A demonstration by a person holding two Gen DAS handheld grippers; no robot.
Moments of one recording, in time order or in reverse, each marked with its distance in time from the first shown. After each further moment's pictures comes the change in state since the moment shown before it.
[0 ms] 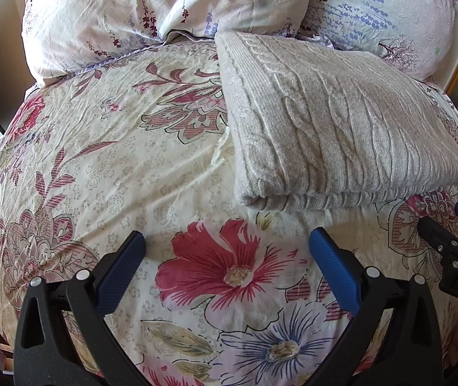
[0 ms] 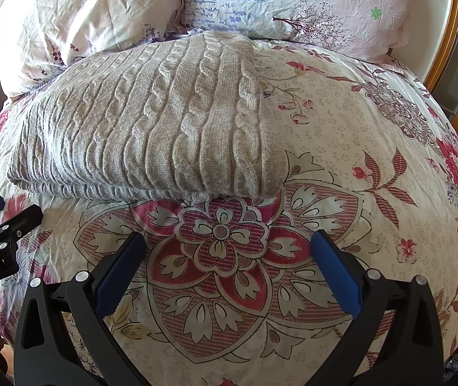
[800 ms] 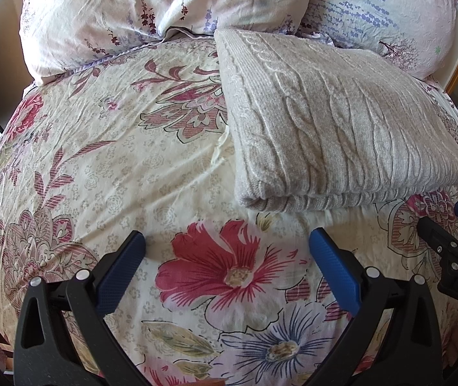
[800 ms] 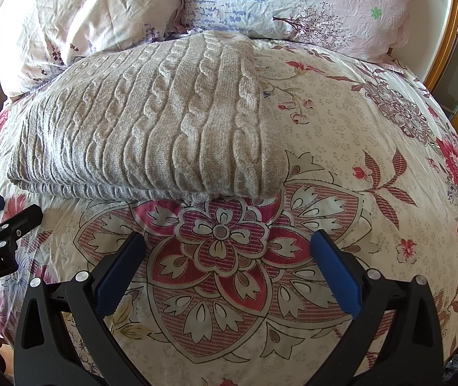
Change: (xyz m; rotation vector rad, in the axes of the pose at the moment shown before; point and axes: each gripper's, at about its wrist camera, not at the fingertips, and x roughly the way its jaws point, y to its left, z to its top) left arm 0.002 0.002 0.000 0.007 0.020 -0.009; right arm 0.000 0.000 0.000 0.001 0.000 0.000
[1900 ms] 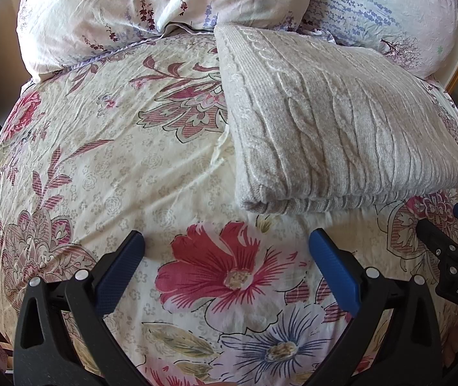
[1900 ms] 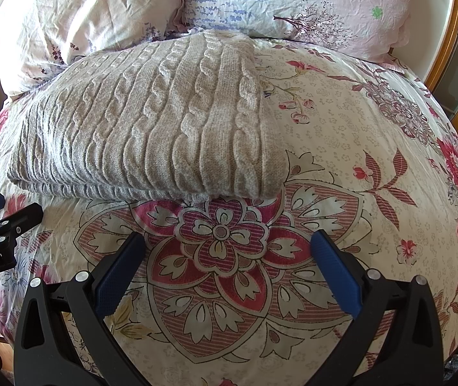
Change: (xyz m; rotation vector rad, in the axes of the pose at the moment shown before) left arm 0.005 0.007 0.006 0.022 0.029 -0.022; right arm 0.000 0.000 0.001 0.001 0.001 -0.001
